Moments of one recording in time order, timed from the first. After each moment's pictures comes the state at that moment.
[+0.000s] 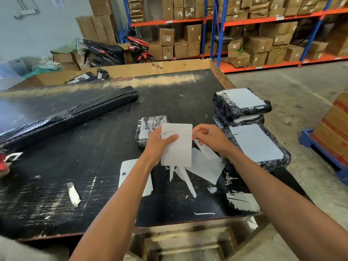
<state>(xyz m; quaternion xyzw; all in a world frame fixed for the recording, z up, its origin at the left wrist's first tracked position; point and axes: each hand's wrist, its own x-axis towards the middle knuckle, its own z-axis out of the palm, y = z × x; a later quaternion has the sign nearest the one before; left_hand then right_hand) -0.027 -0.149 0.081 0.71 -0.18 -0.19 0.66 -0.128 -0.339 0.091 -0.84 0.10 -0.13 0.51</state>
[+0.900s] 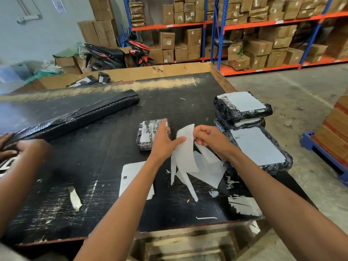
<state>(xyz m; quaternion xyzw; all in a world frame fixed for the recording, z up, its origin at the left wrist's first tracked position) -0.036 -0.162 0.099 0.81 -0.23 -0.08 0.54 -0.125 -0.335 0.100 -0.74 0.05 -0.10 0.67</state>
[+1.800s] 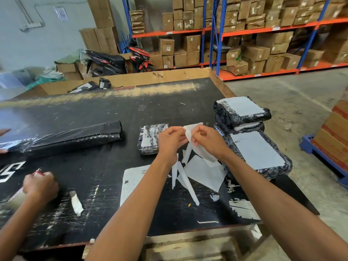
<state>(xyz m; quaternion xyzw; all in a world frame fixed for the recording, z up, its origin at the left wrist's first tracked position) -0.052 -0.188 0.119 0.60 -0.09 -0.18 0.77 -0.118 -0.327 0.103 -0.82 0.10 -0.19 0.53</state>
